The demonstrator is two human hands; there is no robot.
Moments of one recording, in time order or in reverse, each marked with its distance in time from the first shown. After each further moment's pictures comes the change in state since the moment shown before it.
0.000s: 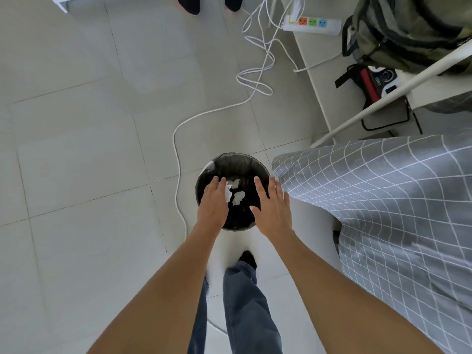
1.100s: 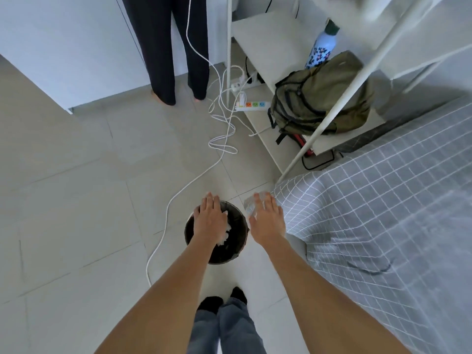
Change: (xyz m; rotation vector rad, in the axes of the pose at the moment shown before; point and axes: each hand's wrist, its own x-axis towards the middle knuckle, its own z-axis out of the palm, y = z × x) left_hand -0.070 0.120 -0.126 0.386 -0.061 0.169; right_hand -0.099 0.007 -0.165 0.140 0.151 0.180
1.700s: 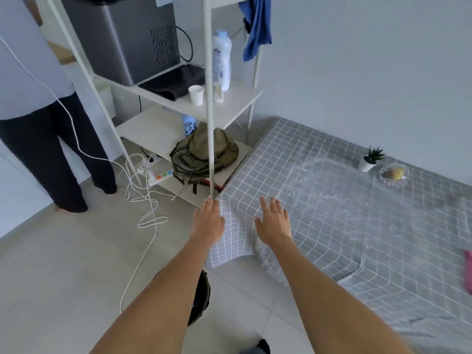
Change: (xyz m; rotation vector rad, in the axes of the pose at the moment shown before) left_hand -0.095 0.154 -0.112 0.256 0.131 0.676; right_hand -0.177 0.090 -0.128 0.193 0.392 0.497
